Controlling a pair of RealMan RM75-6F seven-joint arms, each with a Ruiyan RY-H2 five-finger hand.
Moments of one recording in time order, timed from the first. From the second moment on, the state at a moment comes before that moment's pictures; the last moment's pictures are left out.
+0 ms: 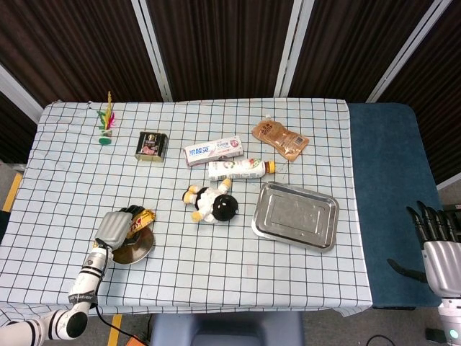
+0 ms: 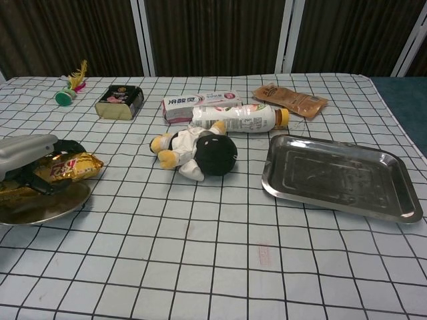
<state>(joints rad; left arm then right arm) -0.54 -1.53 -0.11 -1.40 1.09 1.01 0.31 0.03 -1.06 0.03 -1.68 -1.53 1.58 -0.06</state>
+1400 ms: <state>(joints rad) -0.67 -1.65 0.04 -1.55 1.71 1.02 -0.09 -0.04 -1.05 0.06 -1.66 -1.62 1.73 0.11</state>
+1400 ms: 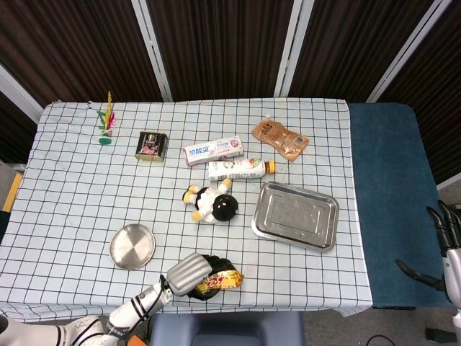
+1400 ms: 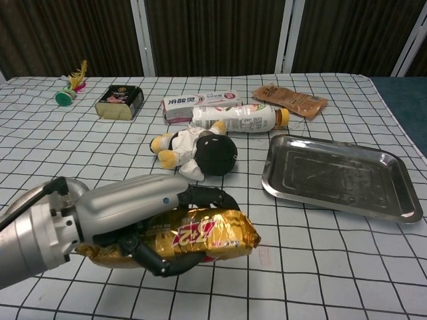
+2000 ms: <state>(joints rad) -0.76 -1.74 -0.03 -1.39 1.69 0.99 -0.07 -0.03 -1.05 0.06 -1.66 -1.63 1.71 0.11</state>
